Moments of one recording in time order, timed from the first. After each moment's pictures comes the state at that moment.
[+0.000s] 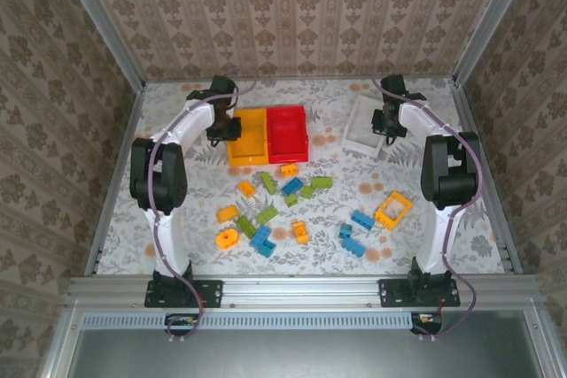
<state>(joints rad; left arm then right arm) -0.31 2.03 1.66 -0.89 -0.04 -0.20 0.05 2.03 1.57 -0.70 0.11 0.34</state>
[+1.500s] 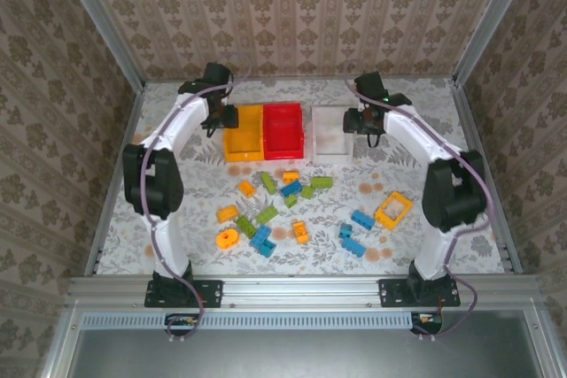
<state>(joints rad) -0.30 1.92 1.73 -0.92 -0.11 -0.24 0.24 1.75 1.47 -0.72 0.13 0.34</state>
